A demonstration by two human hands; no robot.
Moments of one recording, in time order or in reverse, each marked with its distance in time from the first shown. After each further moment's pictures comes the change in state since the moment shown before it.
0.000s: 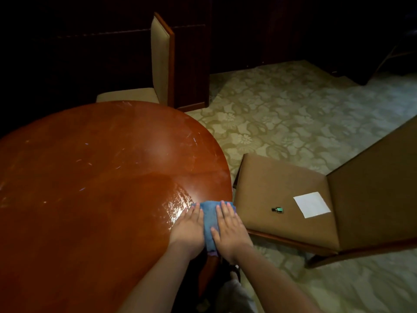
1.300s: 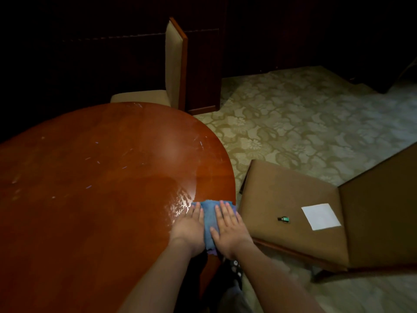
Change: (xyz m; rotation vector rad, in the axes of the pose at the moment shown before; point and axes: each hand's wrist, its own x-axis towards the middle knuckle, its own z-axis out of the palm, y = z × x) left_hand 0.010 -0.001 -0.014 0.066 -0.104 -0.056; right_hand 0.021 0.004 -0.004 -0.107 0.026 -0.144
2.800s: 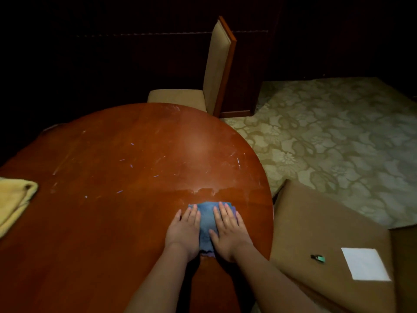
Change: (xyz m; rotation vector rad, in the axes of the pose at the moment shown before) left_hand 0.026 -0.093 0.009 -0.036 -0.073 -0.181; right_hand 0.102 -0.059 -0.021 -0.075 -0.270 -0.120
